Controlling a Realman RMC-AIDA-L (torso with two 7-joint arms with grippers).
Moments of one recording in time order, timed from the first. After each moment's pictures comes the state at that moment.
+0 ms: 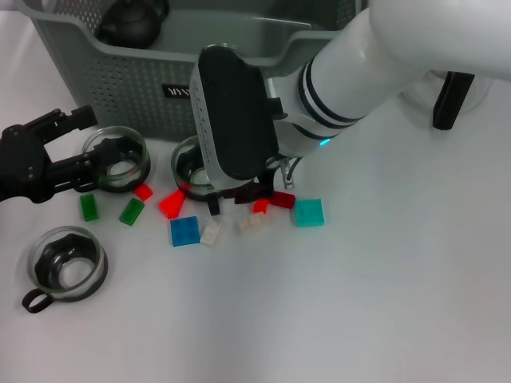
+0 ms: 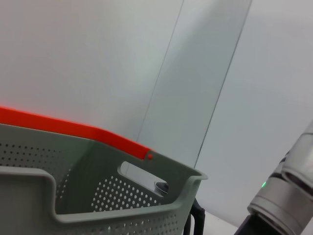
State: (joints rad) left arm -0.36 -2.01 0.11 0.54 2.15 1.90 -1.22; right arm 1.08 2.12 -1.99 -0.84 -2.25 -0.98 1.98
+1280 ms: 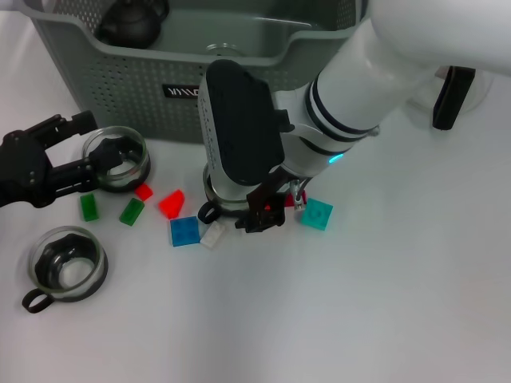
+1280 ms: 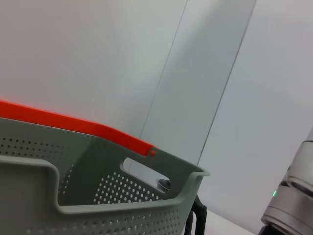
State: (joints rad) left arm -0.35 -2.01 0.11 0.54 2.15 1.90 -1.22; right arm 1.09 2.12 -2.00 -0.82 -2.19 -1.07 2.02
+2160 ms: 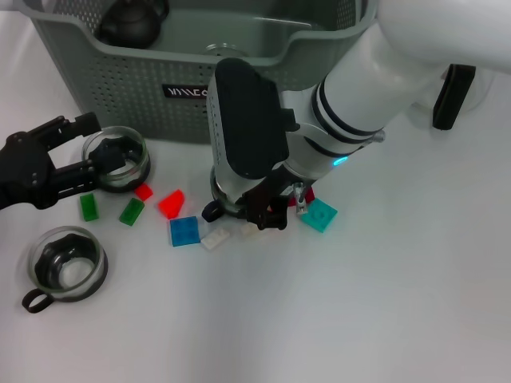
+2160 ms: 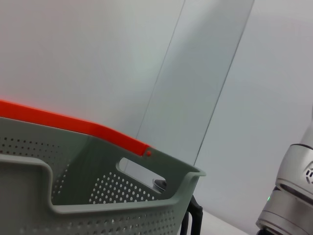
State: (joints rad) left arm -0.36 -2.02 0.11 0.54 2.15 1.90 -1.22; right arm 1.09 2.11 -1.99 -0.78 -2.15 -1.07 2.02
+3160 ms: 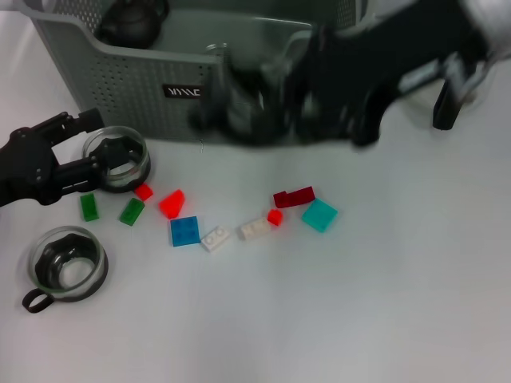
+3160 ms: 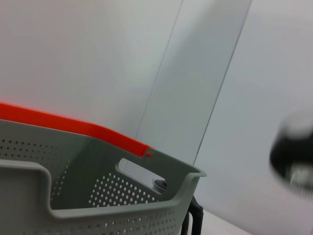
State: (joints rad) left arm -0.37 -2.02 0.11 0.54 2.15 1.89 -1.22; right arm 0.86 2.10 -1.08 -1.32 -1.98 -1.88 1.92
